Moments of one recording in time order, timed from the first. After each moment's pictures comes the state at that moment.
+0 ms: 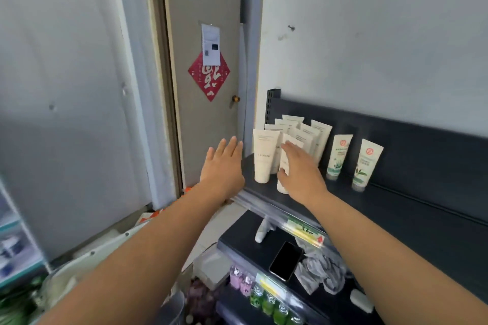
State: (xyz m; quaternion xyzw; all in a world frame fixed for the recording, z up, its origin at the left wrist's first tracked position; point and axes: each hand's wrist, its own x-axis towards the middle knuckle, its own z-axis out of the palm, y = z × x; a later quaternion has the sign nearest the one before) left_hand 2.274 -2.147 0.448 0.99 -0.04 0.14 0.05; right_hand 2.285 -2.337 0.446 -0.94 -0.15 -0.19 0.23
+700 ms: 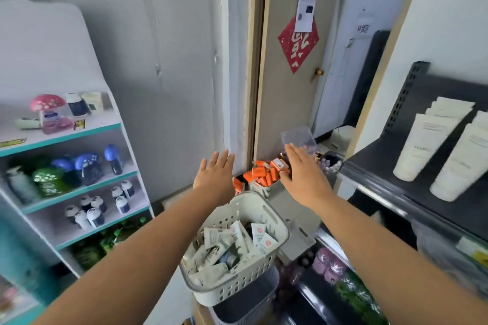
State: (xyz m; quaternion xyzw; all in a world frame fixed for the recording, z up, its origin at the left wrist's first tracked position) left_hand 2.217 -1.821 0.355 0.99 0.11 0.03 0.01; right_hand 2.294 -2.030 0.368 -0.93 -0.30 -0.13 0.16
